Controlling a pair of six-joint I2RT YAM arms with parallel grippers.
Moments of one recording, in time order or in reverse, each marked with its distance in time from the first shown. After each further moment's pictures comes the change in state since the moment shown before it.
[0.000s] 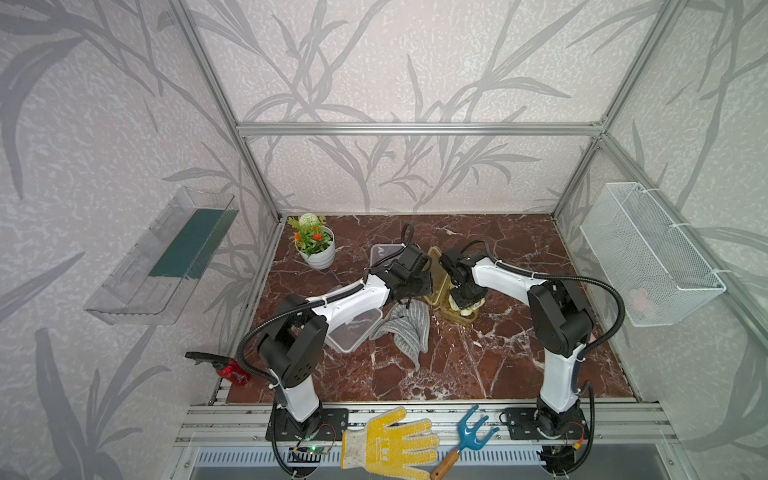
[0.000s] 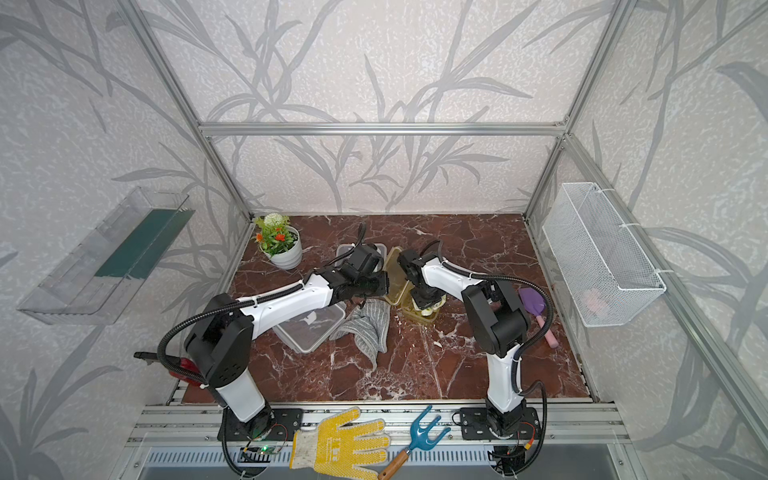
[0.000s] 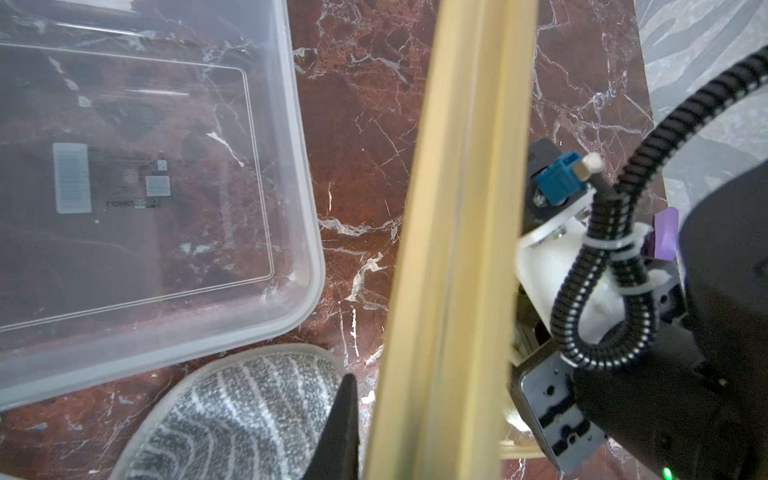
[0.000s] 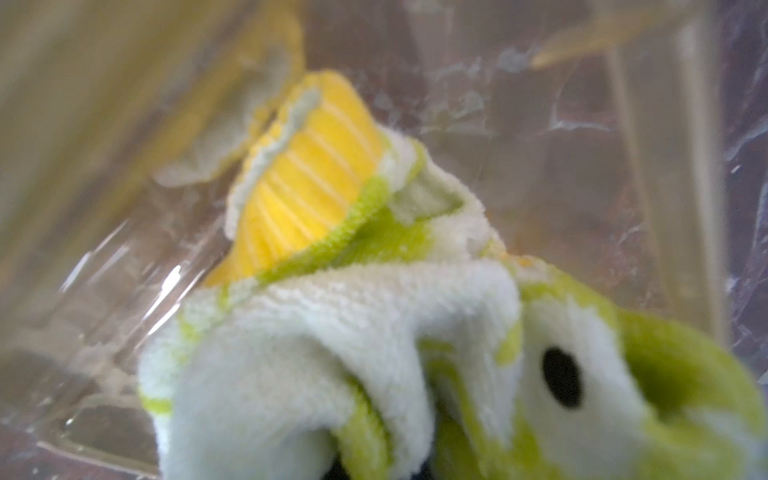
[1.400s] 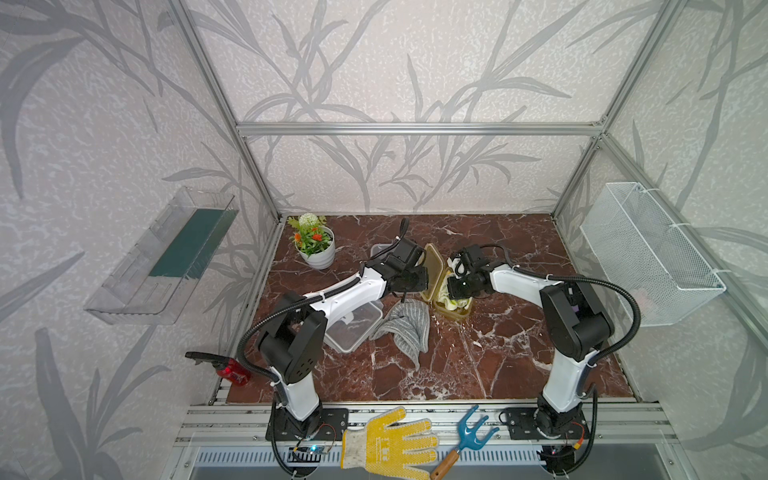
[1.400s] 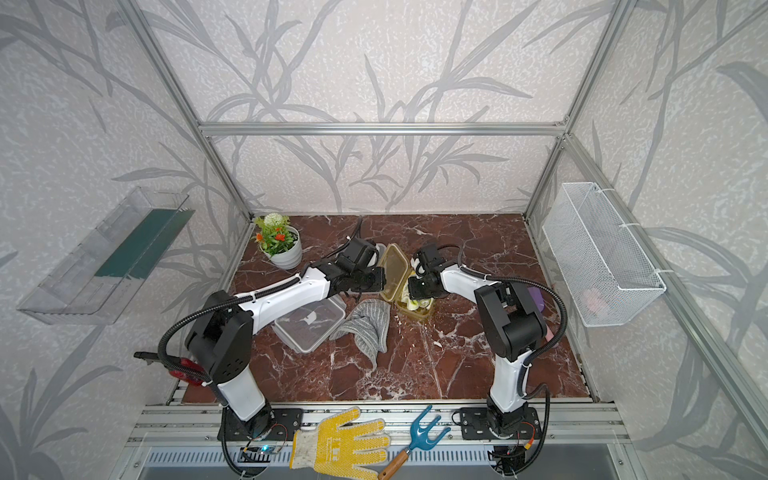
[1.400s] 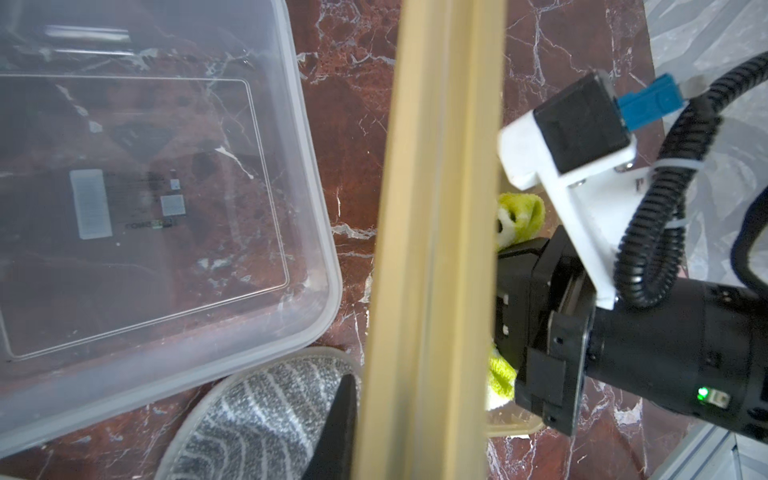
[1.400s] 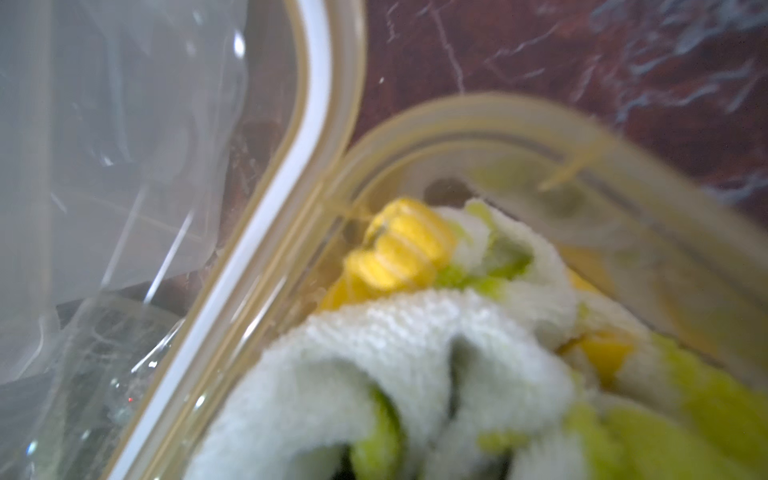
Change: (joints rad) left arm 0.039 0.020 0.054 -0.073 0.077 0.076; right arm -0.095 -0.084 -0.206 0.483 -0.574 0.167
